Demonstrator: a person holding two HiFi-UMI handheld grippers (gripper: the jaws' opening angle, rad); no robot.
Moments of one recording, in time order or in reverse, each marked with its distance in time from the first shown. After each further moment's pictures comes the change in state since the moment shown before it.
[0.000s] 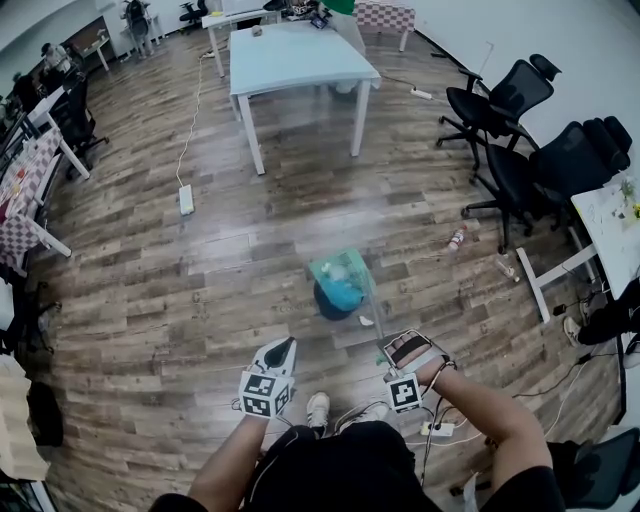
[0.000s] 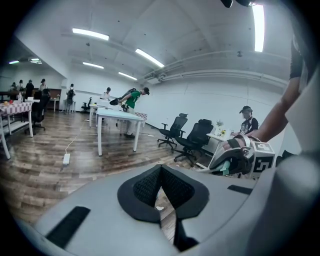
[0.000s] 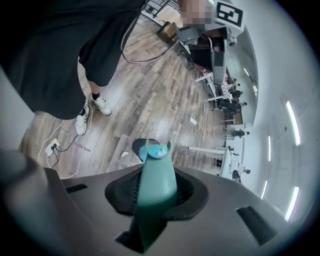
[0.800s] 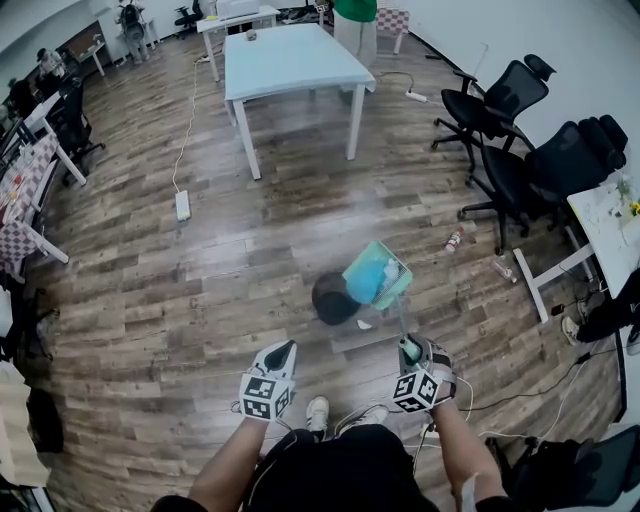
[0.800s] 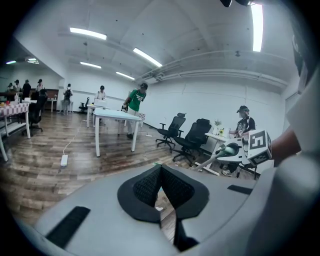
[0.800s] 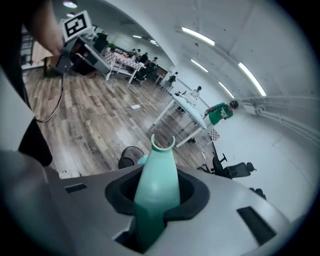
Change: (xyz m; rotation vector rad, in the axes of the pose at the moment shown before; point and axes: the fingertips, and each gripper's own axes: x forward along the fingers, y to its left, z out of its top) left arm 0.007 -0.001 0.004 0.014 0.004 -0.021; right arm -0.036 -0.020 -0.084 1.070 0.152 -0.233
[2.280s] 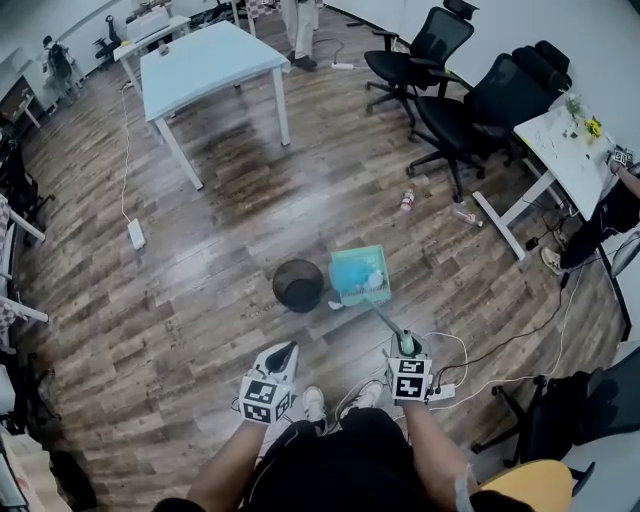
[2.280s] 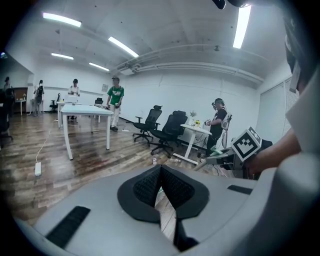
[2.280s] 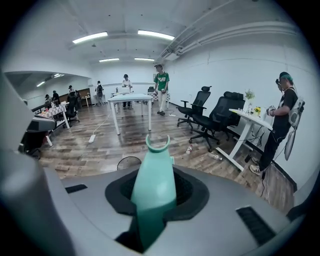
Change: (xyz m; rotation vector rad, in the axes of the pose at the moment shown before) left arm 0.048 -0.114 -0.015 0.133 0.087 -0.249; right arm -0.046 0.003 -0.131 1.001 0.129 -0.186
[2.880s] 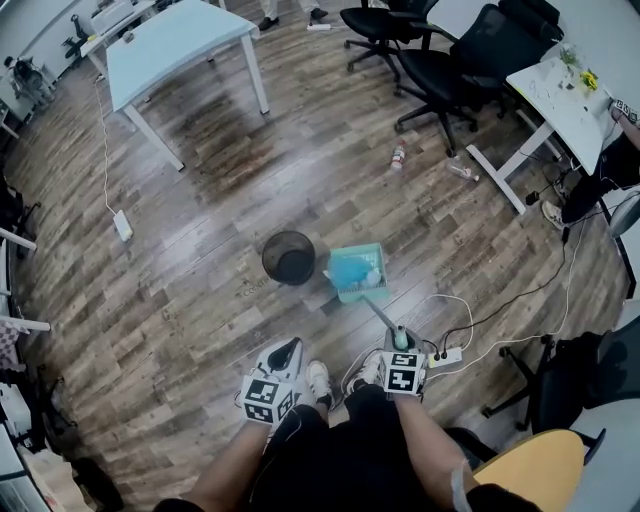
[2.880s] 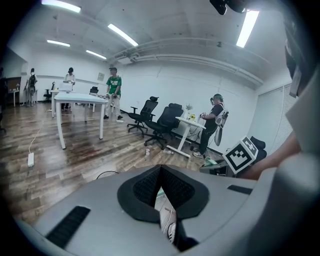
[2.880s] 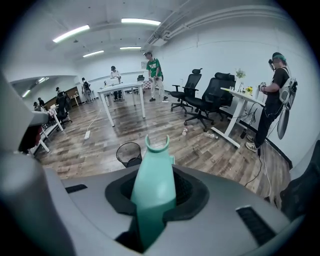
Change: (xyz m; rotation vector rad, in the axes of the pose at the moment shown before) left arm 0.019 -0.027 -0.037 -0.035 0.094 -0.076; right arm 0.014 0.003 -0.087 0.124 0.142 -0.040
